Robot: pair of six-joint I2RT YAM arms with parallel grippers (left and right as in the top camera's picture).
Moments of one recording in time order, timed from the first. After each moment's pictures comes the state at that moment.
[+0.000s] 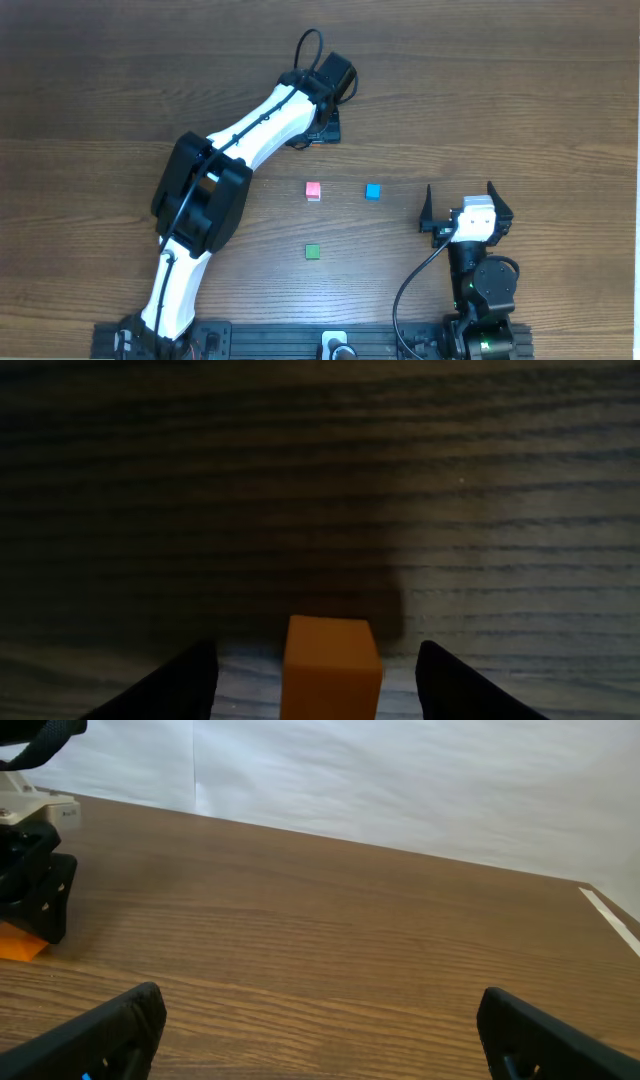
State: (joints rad) left arm -0.59 2.26 1.76 -0.89 -0.12 -0.64; right arm 0.10 0.04 0.01 -0.06 0.11 -0.16
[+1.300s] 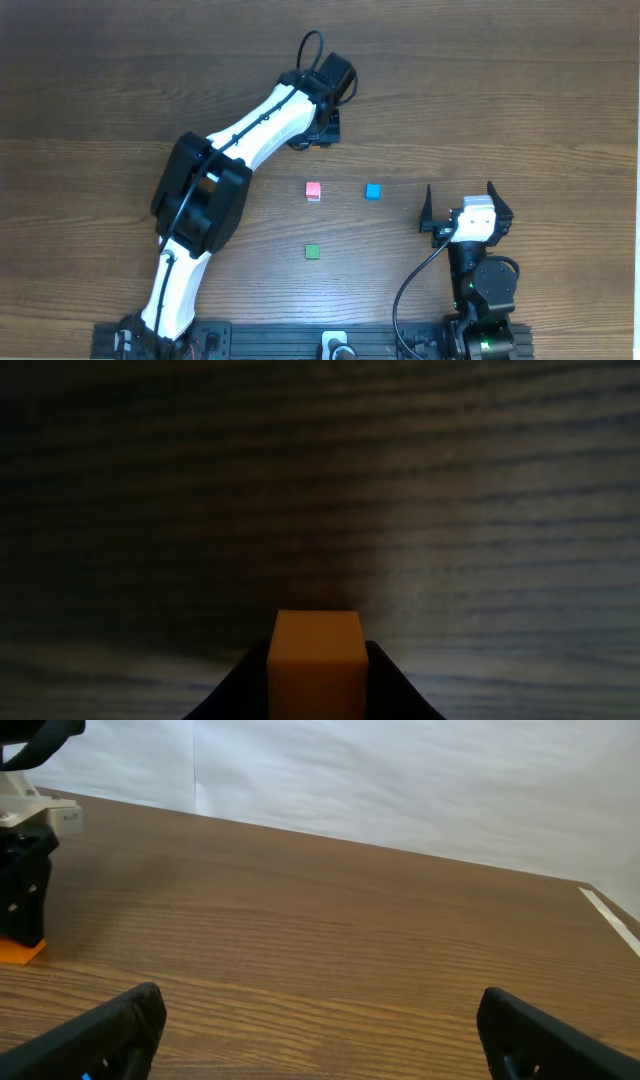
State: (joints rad) left arm -0.59 2.26 1.77 -0.92 -0.08 -0.62; right arm 0.10 0.04 0.01 -0.06 0.11 -0.16
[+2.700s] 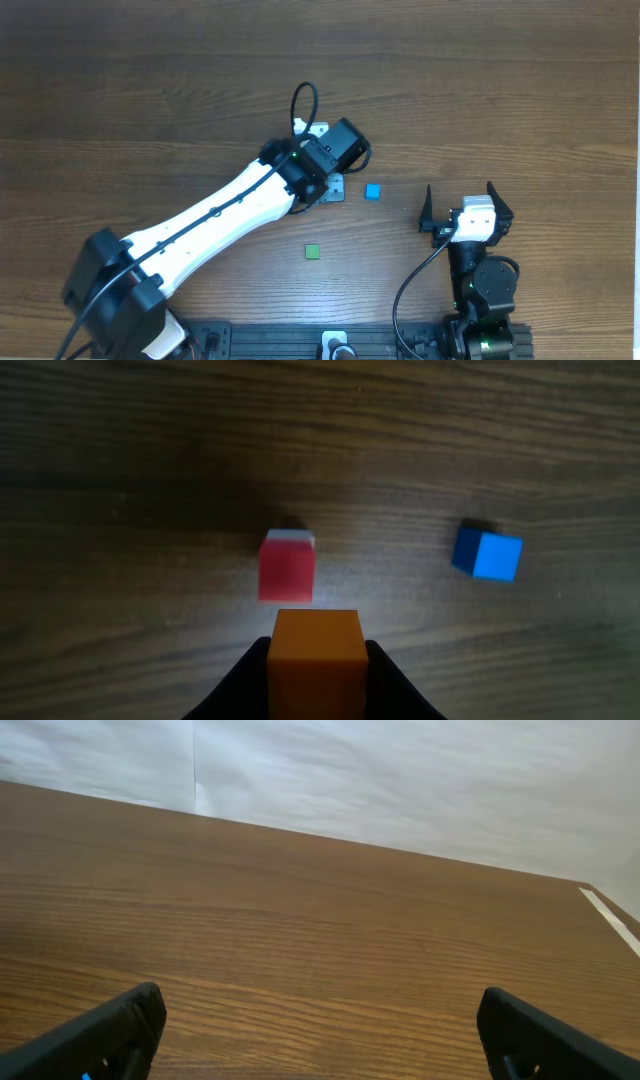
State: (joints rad) left arm -0.83 1.71 1.33 -0.91 -0.16 -0.86; right arm 0.10 0.04 0.01 -0.06 0.11 -0.16
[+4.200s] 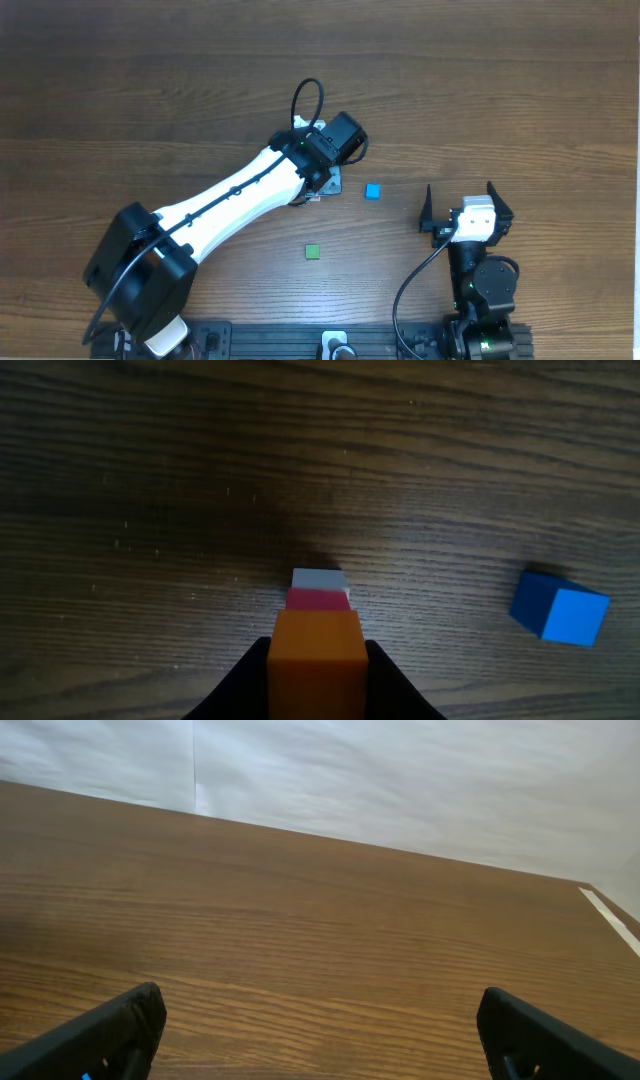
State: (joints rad) left arm -0.78 1.81 1.33 -0.87 -0.17 -0.83; right arm 0.10 0.04 0.01 -0.06 0.11 -0.16
